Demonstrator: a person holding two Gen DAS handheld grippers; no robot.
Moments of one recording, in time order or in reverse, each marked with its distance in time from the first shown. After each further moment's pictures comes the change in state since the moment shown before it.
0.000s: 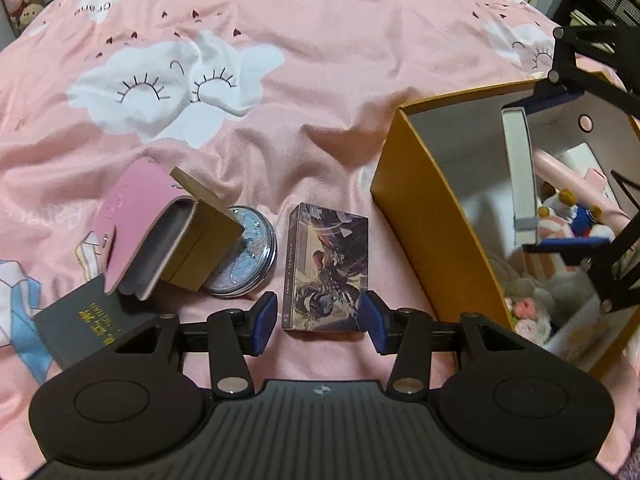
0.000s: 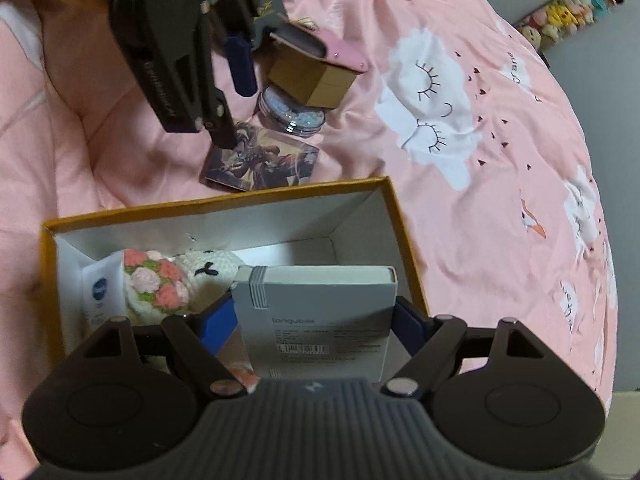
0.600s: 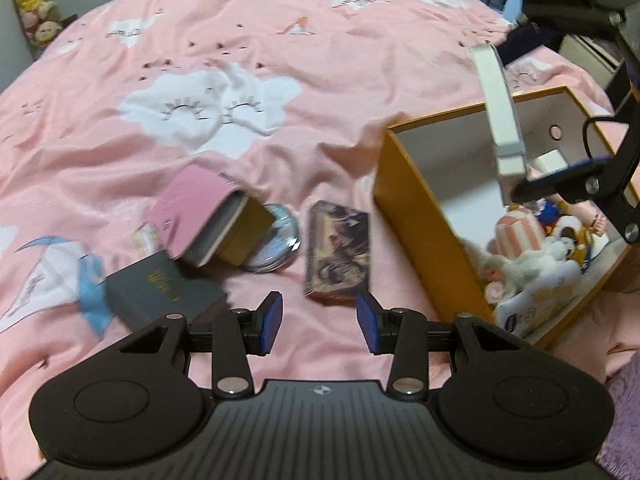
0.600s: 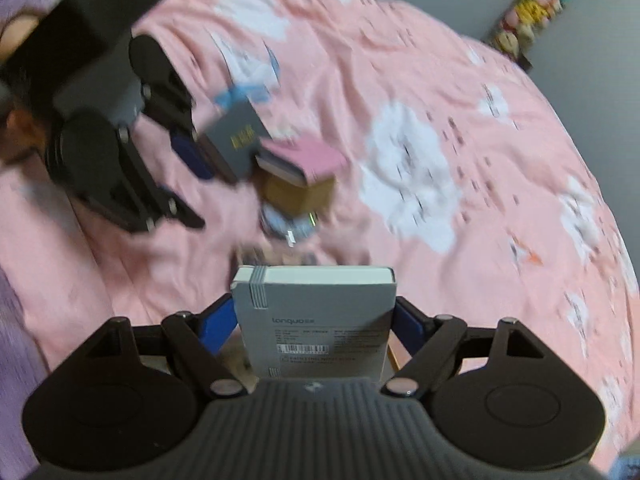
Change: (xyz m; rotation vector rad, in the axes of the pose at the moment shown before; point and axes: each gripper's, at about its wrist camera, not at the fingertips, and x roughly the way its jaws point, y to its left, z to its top) left arm -0.065 0.005 -0.027 0.012 -0.079 0.007; right arm -0.070 -0.037 0.039 0.211 -0.093 0.081
